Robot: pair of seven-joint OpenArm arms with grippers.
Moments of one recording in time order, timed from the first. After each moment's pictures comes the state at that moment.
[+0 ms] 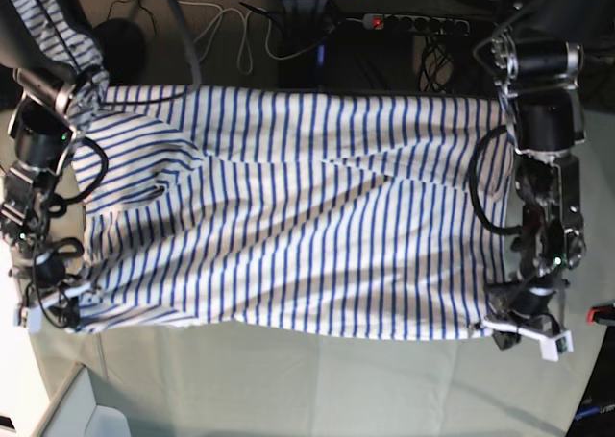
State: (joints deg) left arm -19.4 -13.1 -10.3 63.7 -25.9 -5.9 20.1; right arm 25.1 15.0 34.5 42.7 -9.0 32.6 -0.3
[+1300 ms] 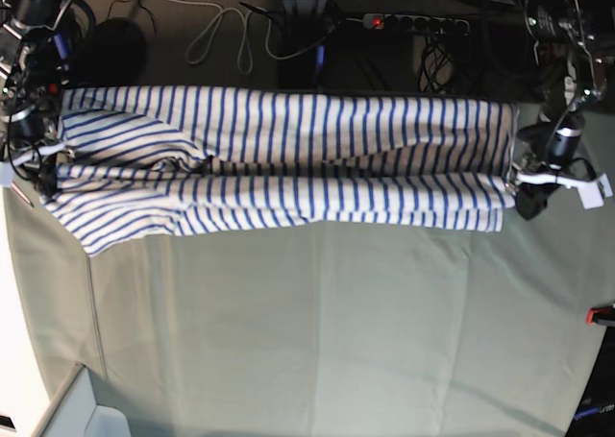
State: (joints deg) left arm 17.9 -14.2 -19.5 91.2 -47.1 -5.8 20.1; right arm -6.5 17.6 38.1 55.4 9.1 39.2 2.7
